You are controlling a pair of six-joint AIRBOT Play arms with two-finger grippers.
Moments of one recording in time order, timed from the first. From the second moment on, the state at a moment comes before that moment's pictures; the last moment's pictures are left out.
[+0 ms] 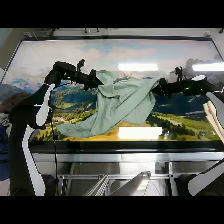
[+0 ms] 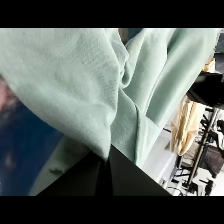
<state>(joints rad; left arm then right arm) -0.10 -2.28 2.04 -2.62 1.33 1.67 -0.18 -1.92 1.41 -0.47 1.09 1.16</state>
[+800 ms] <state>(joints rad) 0.05 -1.37 1.87 -2.65 1.73 1.81 -0.56 -0.88 1.41 -0.34 1.17 0.95</state>
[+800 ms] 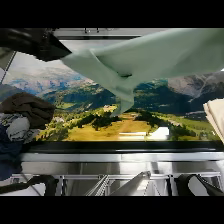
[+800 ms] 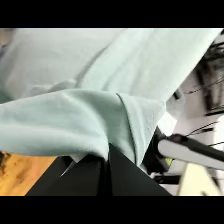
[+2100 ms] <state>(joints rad) 0.11 -2.06 2.02 -2.57 1.51 1.99 -0.29 -1.34 0.92 -0.38 0.57 0.73</state>
